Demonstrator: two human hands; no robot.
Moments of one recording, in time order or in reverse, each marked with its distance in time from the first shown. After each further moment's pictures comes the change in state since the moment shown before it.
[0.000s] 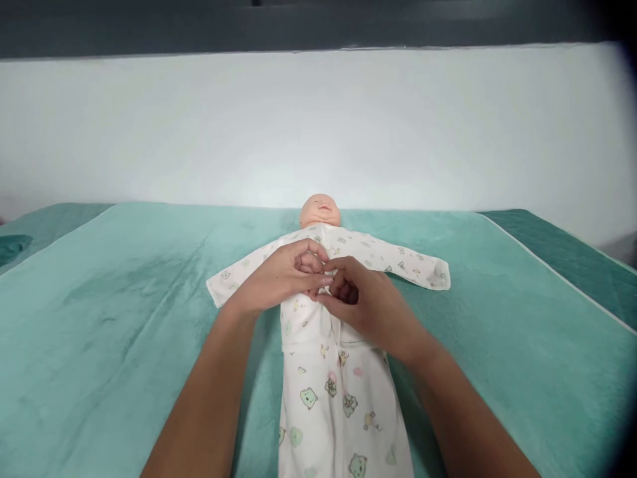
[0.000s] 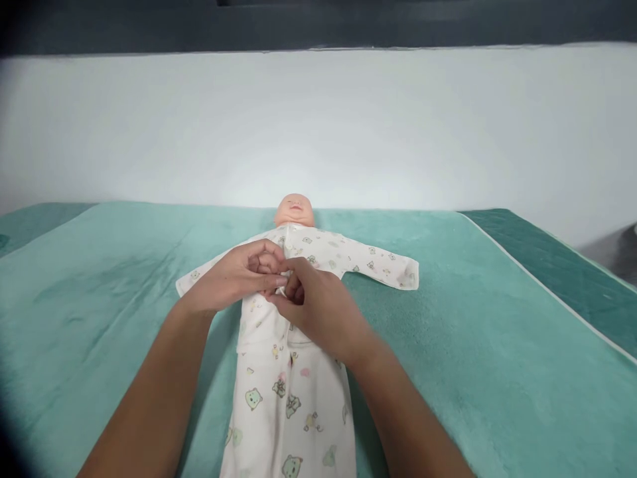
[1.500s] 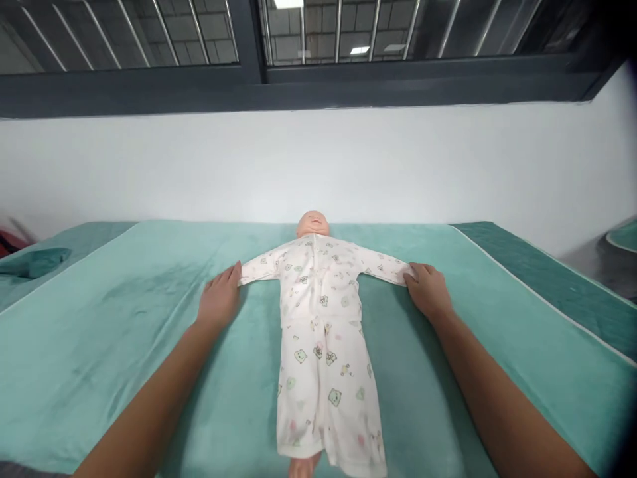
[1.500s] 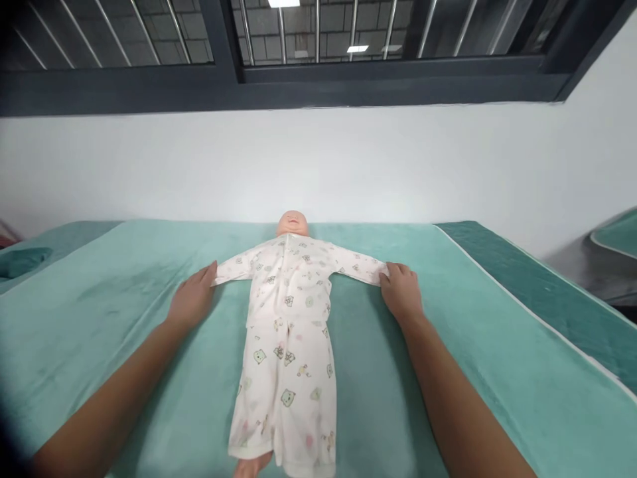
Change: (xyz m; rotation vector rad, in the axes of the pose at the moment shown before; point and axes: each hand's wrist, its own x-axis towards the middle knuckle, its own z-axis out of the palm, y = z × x) left_hand -0.083 -0.098 -0.077 1.497 0.609 -0.227; right_hand -0.035 0.190 -0.093 -0.774 0.449 0.268
